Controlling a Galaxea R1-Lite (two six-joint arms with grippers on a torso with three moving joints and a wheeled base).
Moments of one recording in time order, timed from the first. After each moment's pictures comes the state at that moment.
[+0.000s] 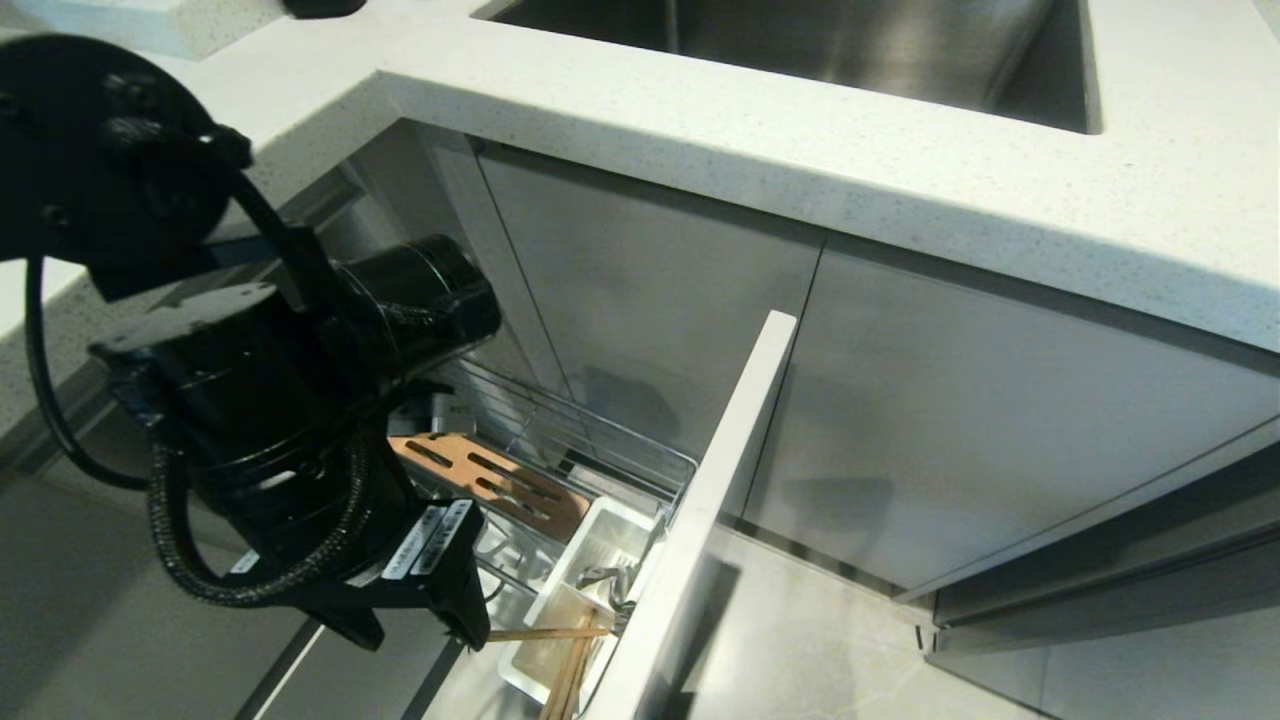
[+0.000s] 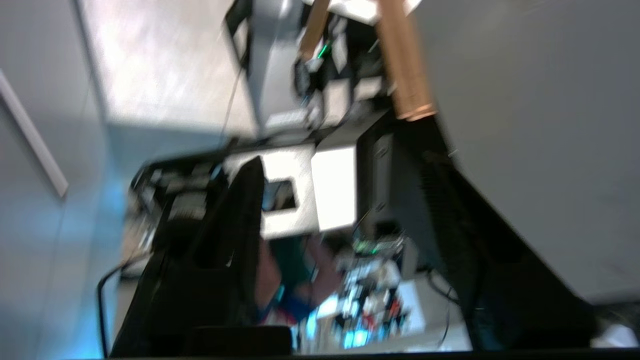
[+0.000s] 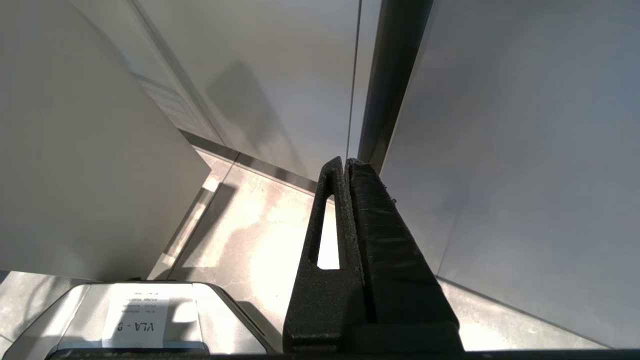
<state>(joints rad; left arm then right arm) -0.69 1.74 -1.71 1.43 -0.02 -0.55 0.00 0.00 0.00 0.00 0.00 0.02</state>
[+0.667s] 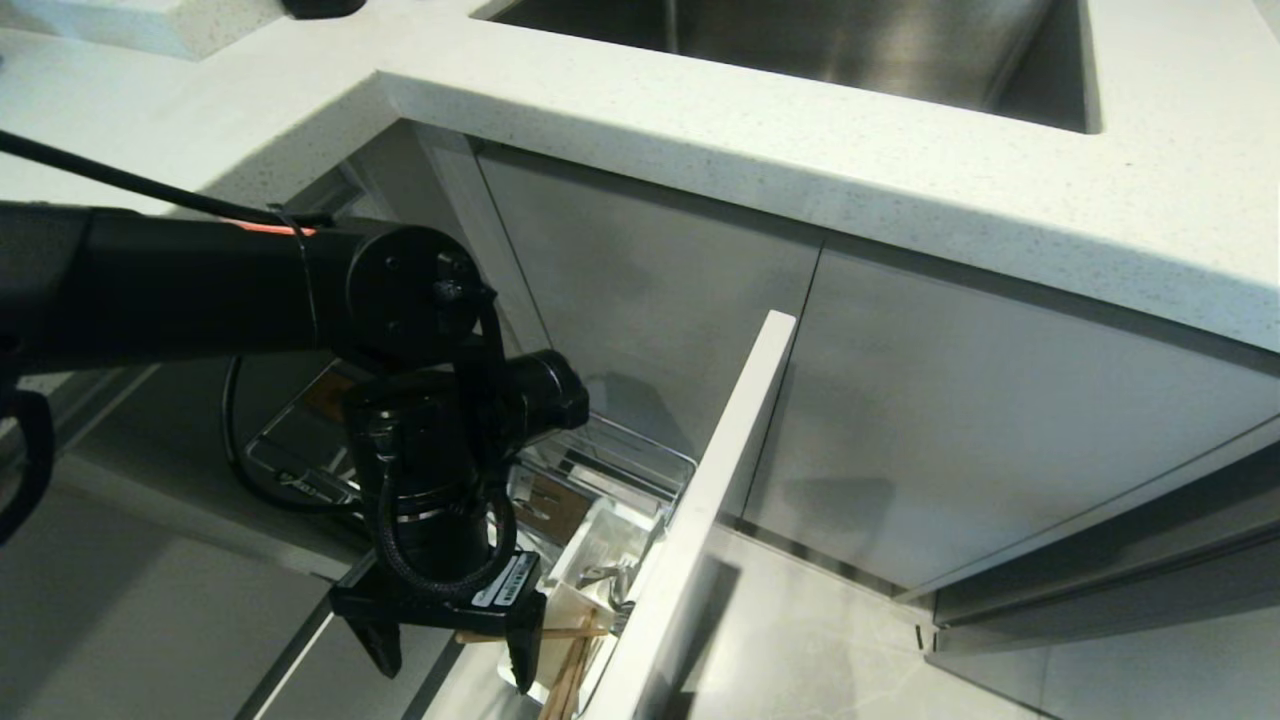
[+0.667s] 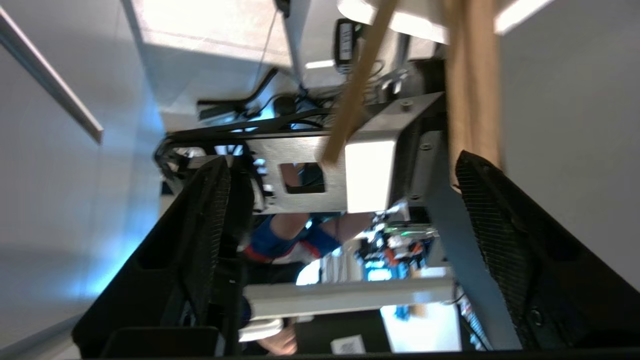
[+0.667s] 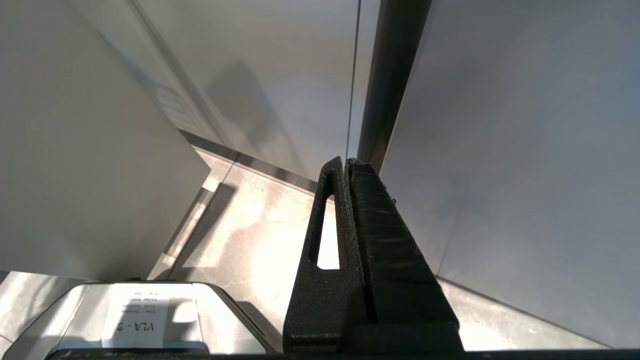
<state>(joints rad) -0.64 1.97 -1.69 1.44 -0.02 -0.48 0.00 0.00 0.00 0.00 0.00 0.02</state>
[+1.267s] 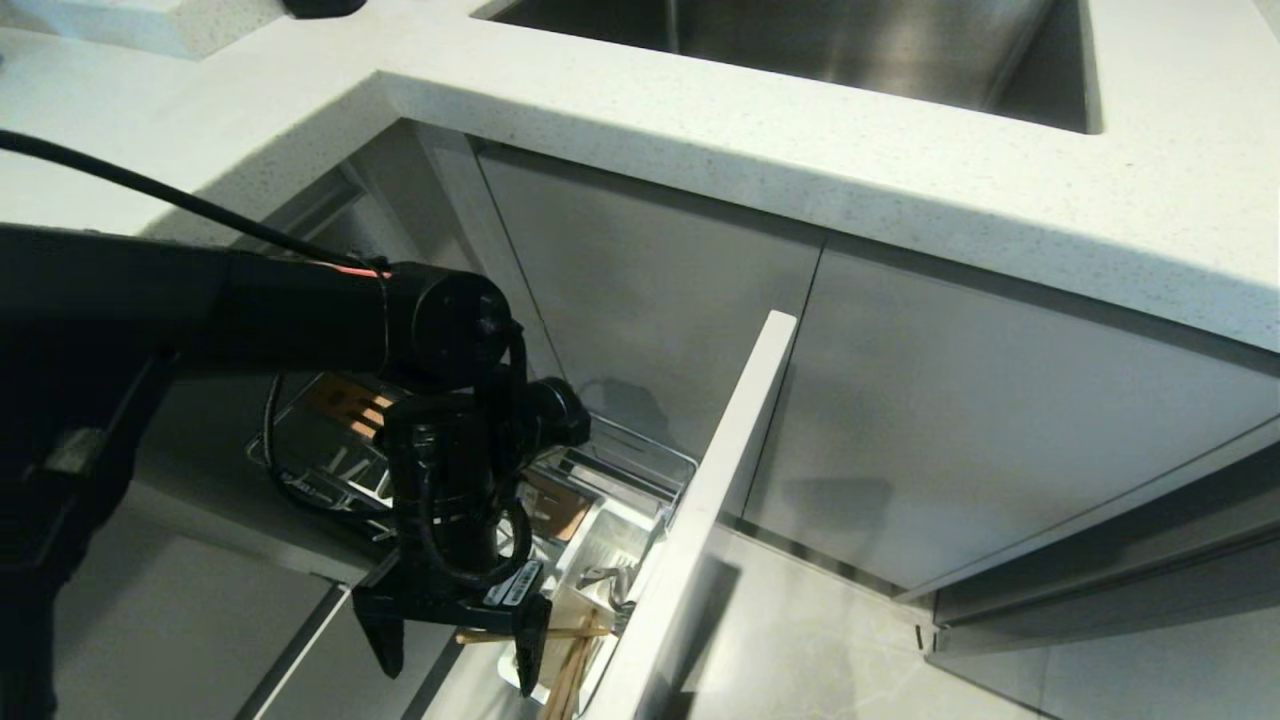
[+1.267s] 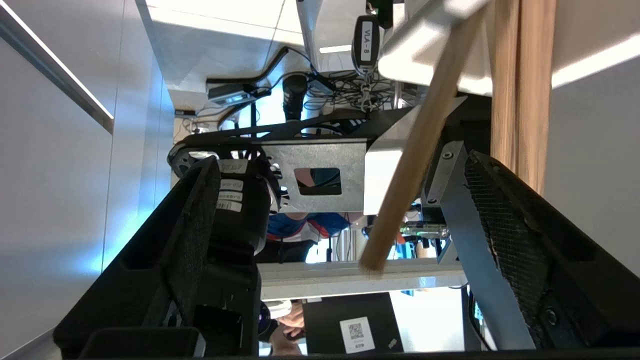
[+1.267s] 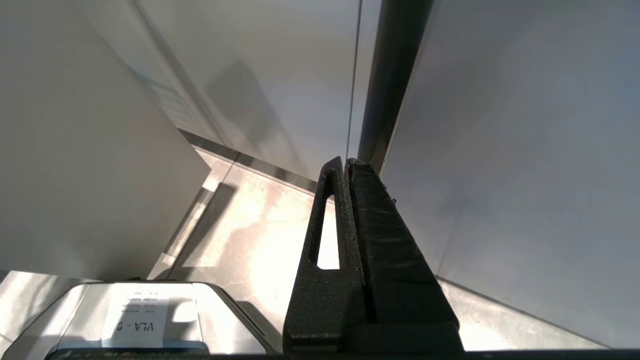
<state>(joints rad) -0.59 2.06 -1.68 1.43 -0.02 -0.43 0.00 0.00 0.00 0.00 0.00 0.02</state>
